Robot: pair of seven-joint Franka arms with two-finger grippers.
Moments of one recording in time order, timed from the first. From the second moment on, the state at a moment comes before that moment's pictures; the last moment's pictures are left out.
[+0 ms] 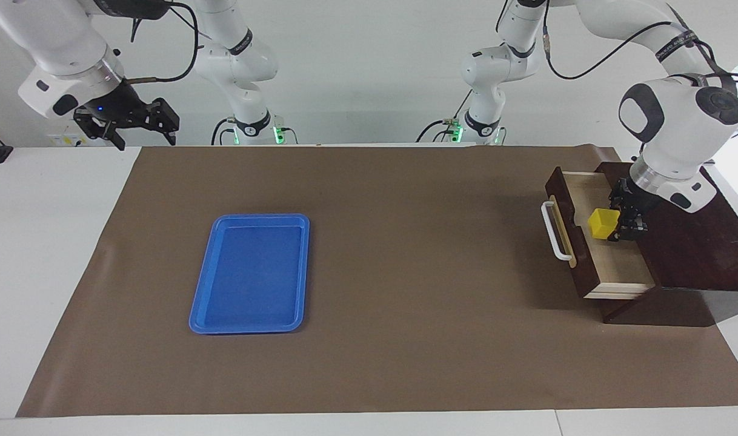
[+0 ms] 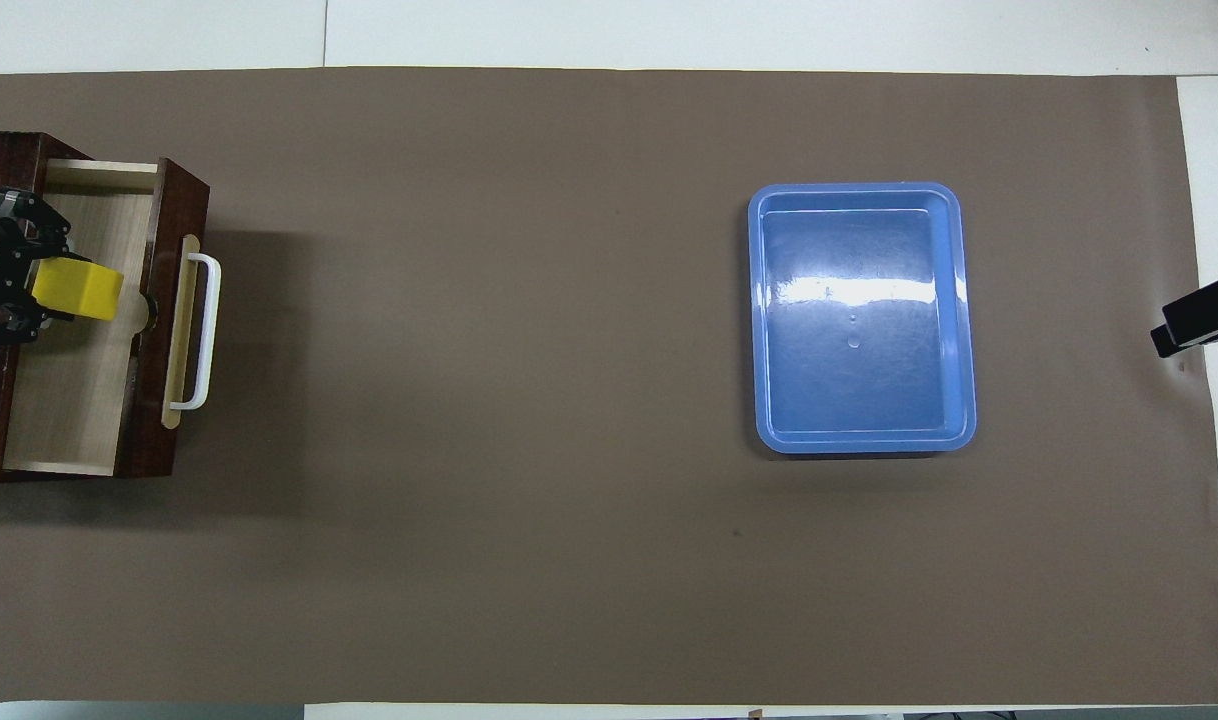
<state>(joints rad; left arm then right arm) 0.17 0.14 -0.07 -1.78 0.07 1.97 -1.23 -0.03 0.08 -0.02 -1.37 -0.04 1.25 -0.18</state>
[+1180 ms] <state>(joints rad) 0.17 0.11 -0.08 -1.90 0.07 2.04 -1.31 -0.09 -0.03 -0.01 -1.64 -0.07 1.52 -0.18</state>
